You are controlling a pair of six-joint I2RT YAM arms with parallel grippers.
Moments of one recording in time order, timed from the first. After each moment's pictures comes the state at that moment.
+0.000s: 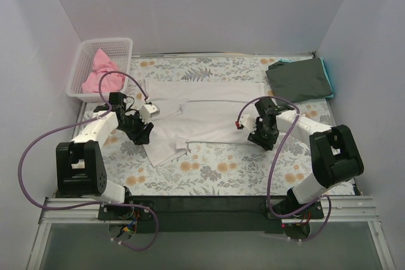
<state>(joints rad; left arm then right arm) 0.02 1.47 0.91 -0.75 0.53 0.87 0.37 1.56 0.88 -0.70 -0.06 -0.79</state>
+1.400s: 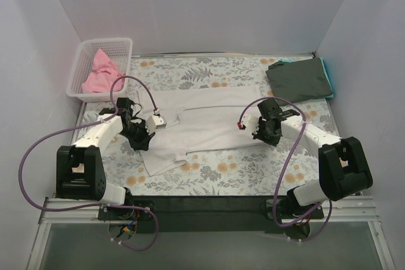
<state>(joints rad) -0.06 1.43 0.84 -0.86 0.47 1.01 0.38 1.44 0.82 -0.67 0.02 -0.82</state>
